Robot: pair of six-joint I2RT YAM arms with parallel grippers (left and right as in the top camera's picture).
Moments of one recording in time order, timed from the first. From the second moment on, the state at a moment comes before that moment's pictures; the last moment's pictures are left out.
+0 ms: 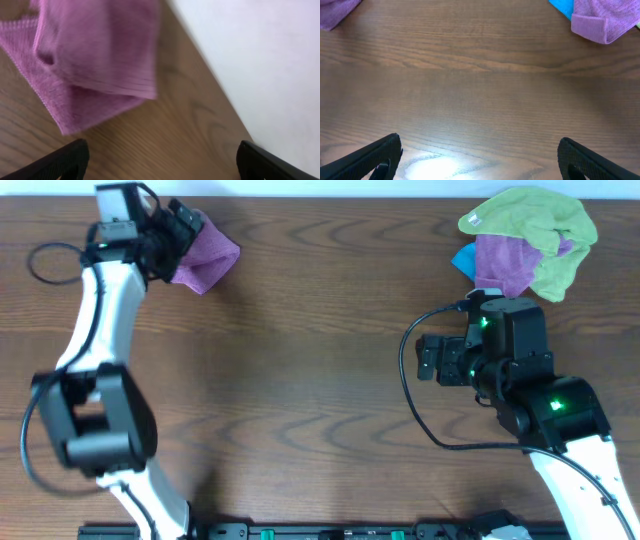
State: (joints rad) left arm 0.12 2.01 1.62 -0.46 0.33 -0.88; right arm 0.27 1.11 1.14 -0.90 0.02 0.26
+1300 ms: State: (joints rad) left arm 0.12 2.25 1.61 -0.24 0.13 -1.12; right arm 0.27 1.11 1.14 -0.90 0.02 0.26
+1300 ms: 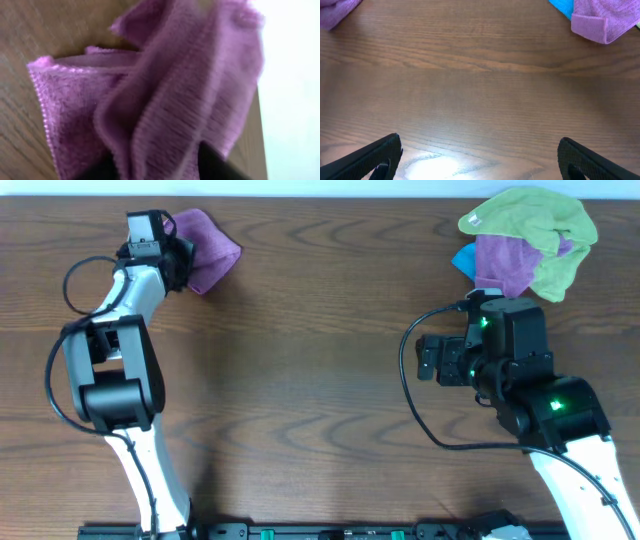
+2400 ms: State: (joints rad) left arm 0.12 2.16 1.61 -0.35 0.26 -1.06; right arm 0.27 1.11 1.14 -0.90 0.02 0.26
